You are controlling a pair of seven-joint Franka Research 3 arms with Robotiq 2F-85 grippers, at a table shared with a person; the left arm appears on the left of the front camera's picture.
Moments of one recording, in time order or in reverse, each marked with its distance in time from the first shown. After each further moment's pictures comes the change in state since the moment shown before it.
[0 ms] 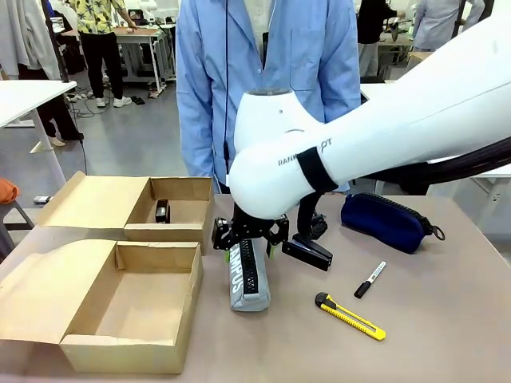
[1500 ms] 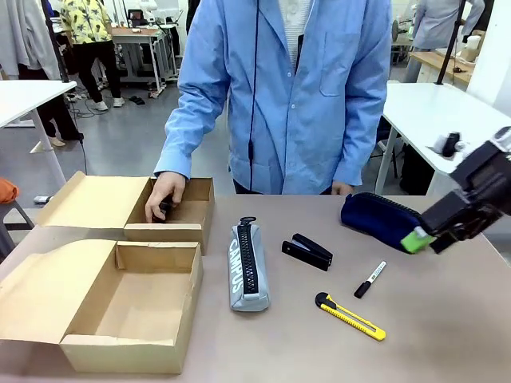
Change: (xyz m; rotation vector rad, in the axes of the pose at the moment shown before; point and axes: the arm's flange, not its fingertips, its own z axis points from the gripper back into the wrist) left arm 0.000 -0.001 0.000 0.001 0.003 0.000; right arm -0.165 -0.264 0.151 0.402 -0.122 0.213
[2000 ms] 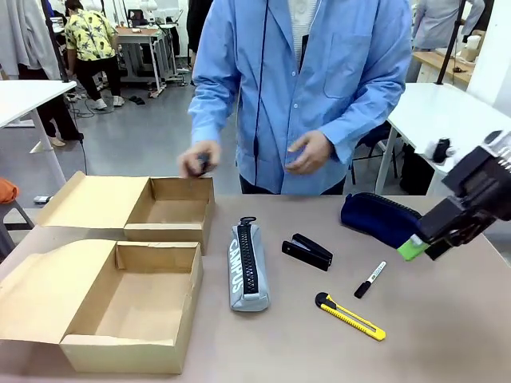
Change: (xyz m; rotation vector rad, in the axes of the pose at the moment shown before) left arm 0.000 0.000 0.000 0.000 0.001 0.000; right arm -0.016 -0.021 0.005 0.033 0.034 0.011
